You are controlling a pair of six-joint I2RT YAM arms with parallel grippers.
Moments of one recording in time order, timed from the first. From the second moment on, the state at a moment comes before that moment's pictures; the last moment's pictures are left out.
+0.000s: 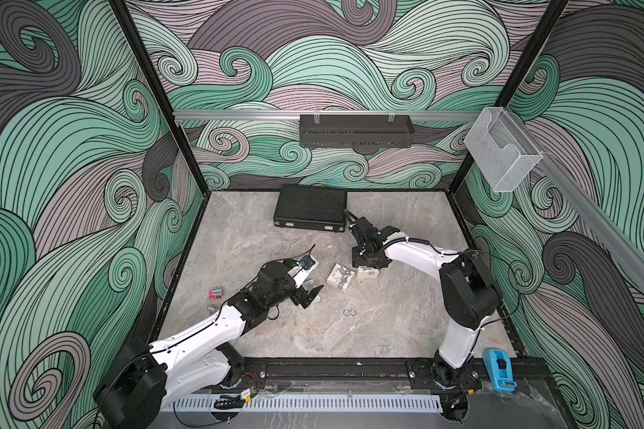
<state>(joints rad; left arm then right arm) -0.68 1.02 0.44 0.10 0.11 0.20 0.60 1.83 1.28 -0.75 0.20 0.55</state>
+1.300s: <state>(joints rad) -0.68 1.72 1.13 -0.14 0.21 0.18 0.43 1.48 0.89 -0.54 0.06 0.47</state>
